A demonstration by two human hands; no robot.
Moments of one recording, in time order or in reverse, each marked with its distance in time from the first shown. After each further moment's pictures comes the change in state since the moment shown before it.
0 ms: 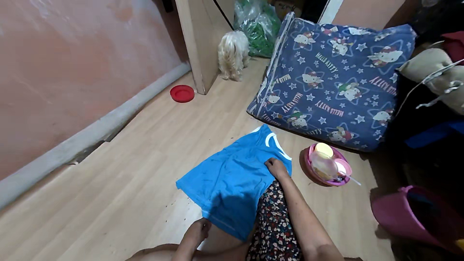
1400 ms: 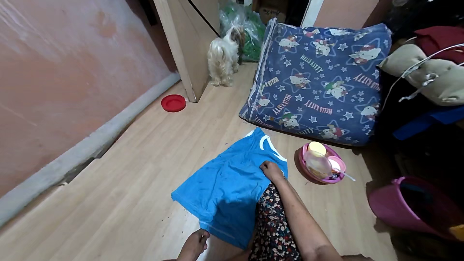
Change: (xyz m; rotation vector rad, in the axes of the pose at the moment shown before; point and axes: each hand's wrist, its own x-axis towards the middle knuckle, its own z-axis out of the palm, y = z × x) left_hand -0.003 0.003 -0.001 -0.014 -0.017 -0.042; right_hand -0.002 -0.001 -0.001 -0.004 -0.009 0.007
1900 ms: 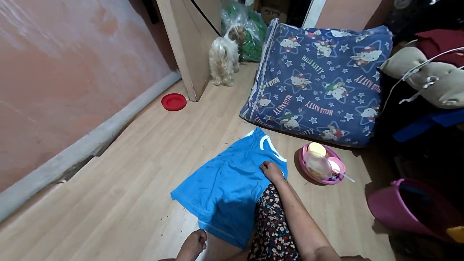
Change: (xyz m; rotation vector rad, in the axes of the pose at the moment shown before) left_hand 0.001 0.001 -0.001 0.047 -0.042 -0.022; right_hand 0.000 -0.001 0.000 -0.001 0.006 0.004
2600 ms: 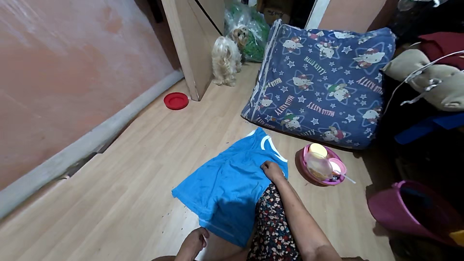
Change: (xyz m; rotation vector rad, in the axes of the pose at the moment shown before) left_hand -0.002 0.000 0.001 0.007 0.011 0.006; right_hand 0.000 0.000 0.000 0.003 -0.001 0.000
